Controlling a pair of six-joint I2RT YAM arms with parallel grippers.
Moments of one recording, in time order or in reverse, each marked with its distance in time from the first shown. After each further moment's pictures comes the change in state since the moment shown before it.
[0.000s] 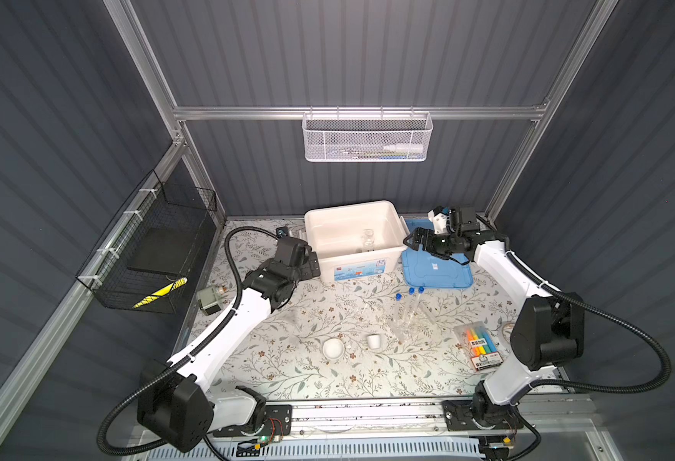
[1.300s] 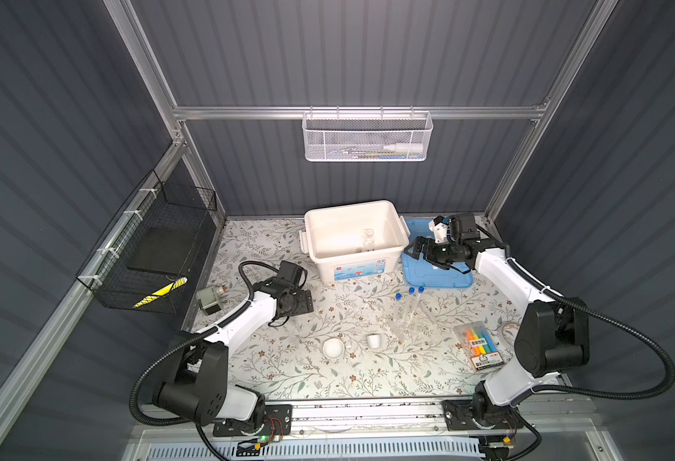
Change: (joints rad) left arm 0.111 0.153 -0.216 -0.045 0.296 0.006; right arm 0.000 -0.051 -0.112 0.013 -0.003 0.029
